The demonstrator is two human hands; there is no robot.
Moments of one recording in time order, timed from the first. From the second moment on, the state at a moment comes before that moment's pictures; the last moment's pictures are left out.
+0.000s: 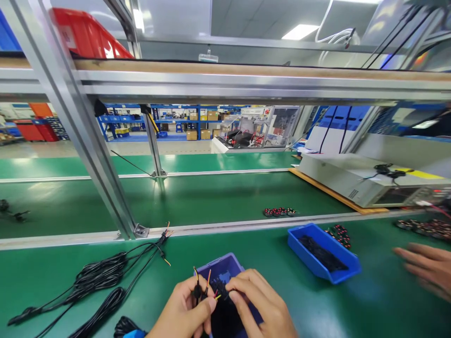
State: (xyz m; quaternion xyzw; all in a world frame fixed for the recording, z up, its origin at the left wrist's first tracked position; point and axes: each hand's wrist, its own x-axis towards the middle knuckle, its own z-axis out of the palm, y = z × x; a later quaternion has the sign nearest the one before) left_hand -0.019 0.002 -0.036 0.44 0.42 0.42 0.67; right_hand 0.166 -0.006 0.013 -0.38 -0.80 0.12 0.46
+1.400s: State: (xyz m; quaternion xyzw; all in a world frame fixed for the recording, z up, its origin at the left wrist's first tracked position) left_hand -0.018 -0.004 -0.034 0.46 0.42 0.42 0.66; right_hand 0.156 -0.010 0.008 -0.42 -0.71 0.30 0.48
